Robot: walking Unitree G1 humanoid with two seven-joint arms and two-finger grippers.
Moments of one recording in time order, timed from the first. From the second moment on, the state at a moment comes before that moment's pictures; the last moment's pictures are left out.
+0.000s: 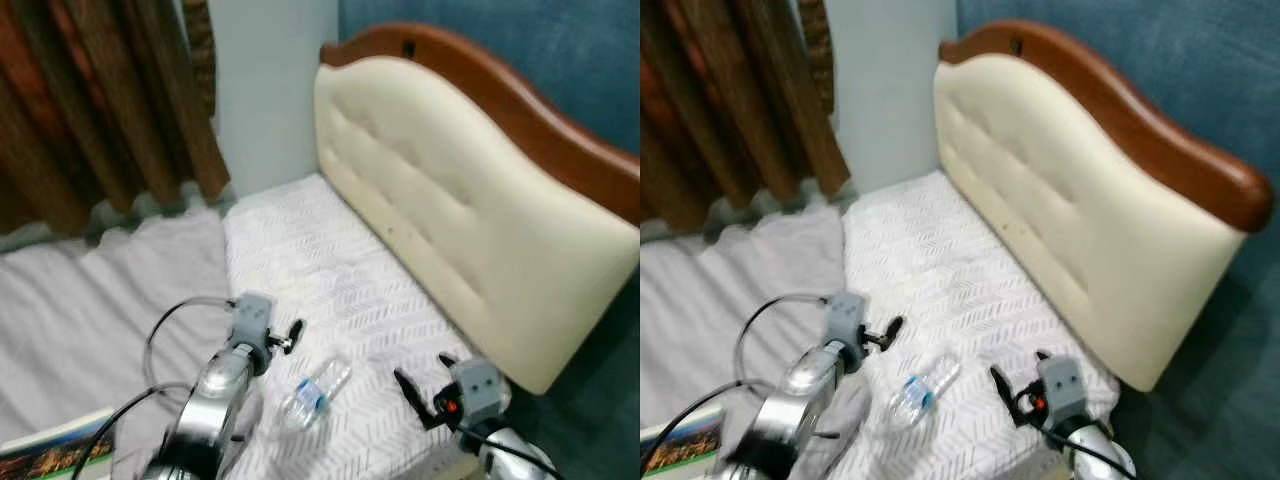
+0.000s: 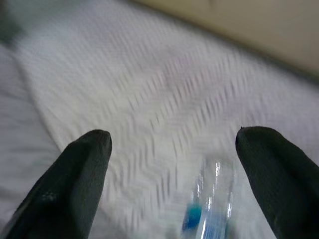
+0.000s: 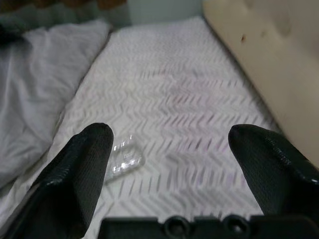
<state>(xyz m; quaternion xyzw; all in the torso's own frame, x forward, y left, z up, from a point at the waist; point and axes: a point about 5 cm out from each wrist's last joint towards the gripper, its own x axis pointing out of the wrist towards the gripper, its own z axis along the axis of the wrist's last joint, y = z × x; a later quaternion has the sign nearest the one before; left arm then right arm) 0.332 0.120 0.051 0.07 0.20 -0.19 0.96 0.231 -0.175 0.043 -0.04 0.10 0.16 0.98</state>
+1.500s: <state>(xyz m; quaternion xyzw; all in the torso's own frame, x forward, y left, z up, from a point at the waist) 0.368 0.113 0.086 0.29 0.12 -0.16 0.94 0.124 -0.079 0.089 -0.04 0.06 0.33 0.94</state>
